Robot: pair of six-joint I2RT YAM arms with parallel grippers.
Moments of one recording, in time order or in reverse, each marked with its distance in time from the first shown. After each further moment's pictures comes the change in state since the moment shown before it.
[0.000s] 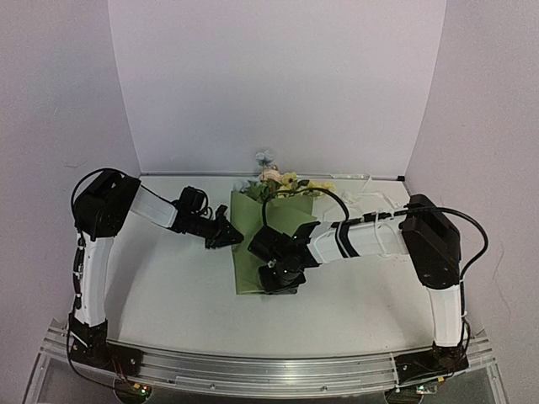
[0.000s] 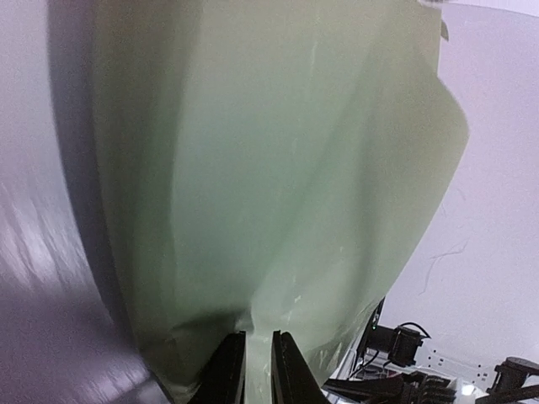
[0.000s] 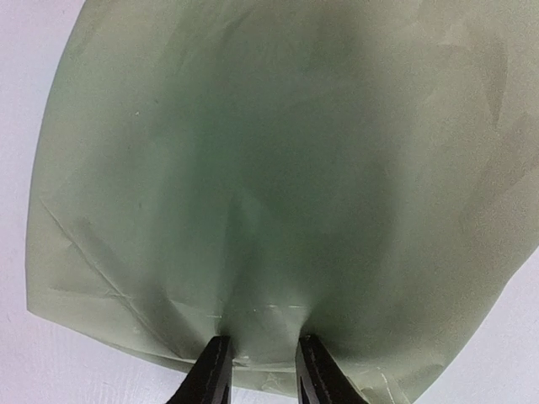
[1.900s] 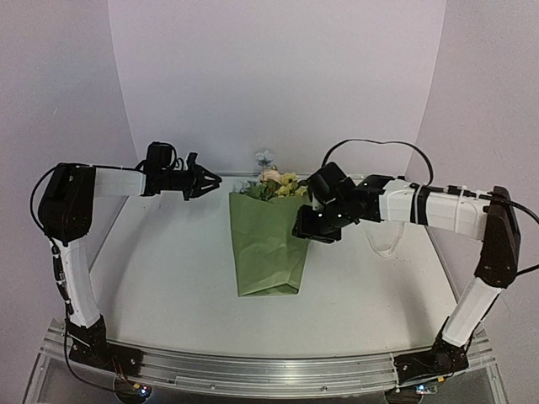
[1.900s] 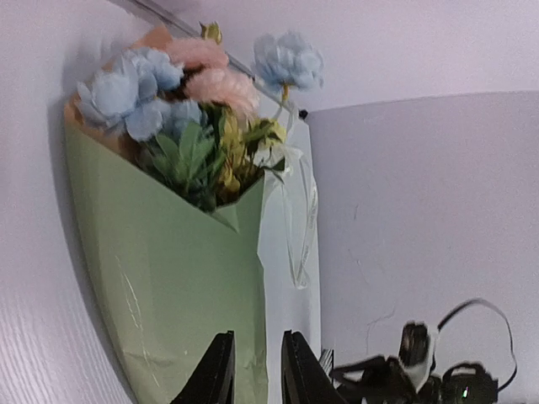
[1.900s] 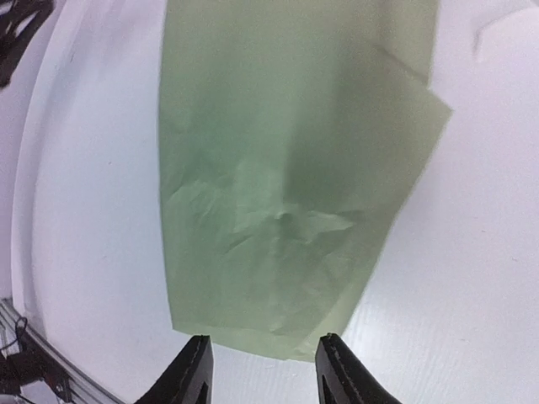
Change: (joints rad) left arm 0.162 -0.229 0.135 -0.048 -0.021 -0.098; right arm -0.235 -0.388 -0.099 0.014 -0.116 0.092
